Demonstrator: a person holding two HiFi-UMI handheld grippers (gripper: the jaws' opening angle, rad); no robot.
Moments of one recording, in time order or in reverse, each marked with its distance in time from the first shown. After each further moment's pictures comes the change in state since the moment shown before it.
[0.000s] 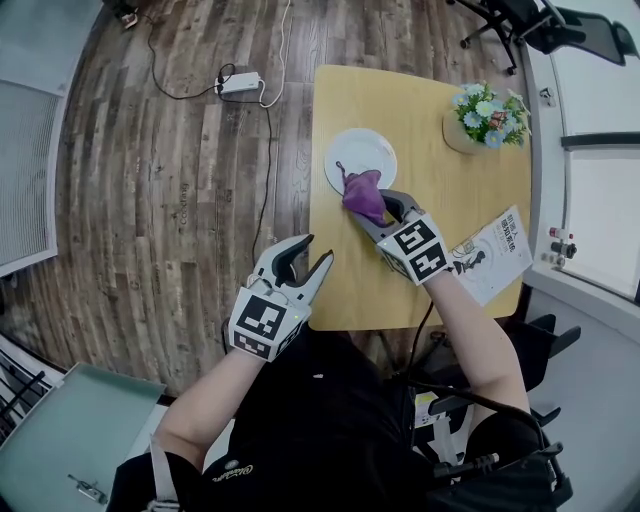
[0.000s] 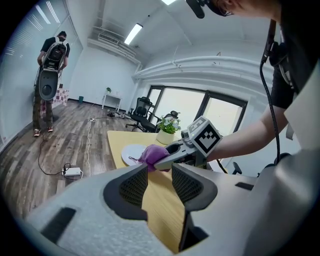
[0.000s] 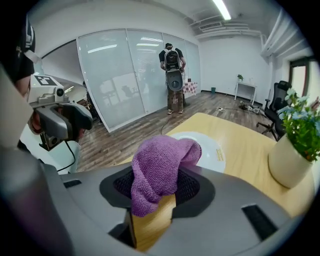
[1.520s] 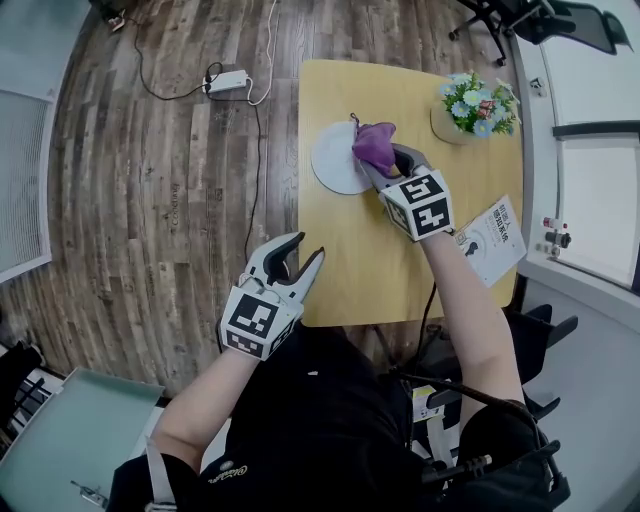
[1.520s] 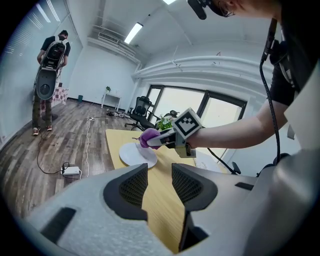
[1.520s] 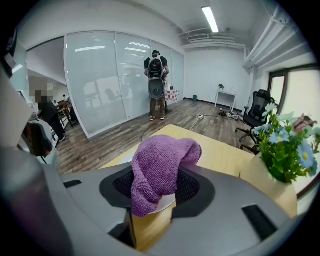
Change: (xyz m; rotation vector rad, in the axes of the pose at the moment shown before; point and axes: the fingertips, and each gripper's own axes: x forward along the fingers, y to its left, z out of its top) left arm 0.004 -0.006 -0.004 -0.004 0.007 -0.009; right arm -0.008 -0.087 0.036 0.040 -0.067 -0.211
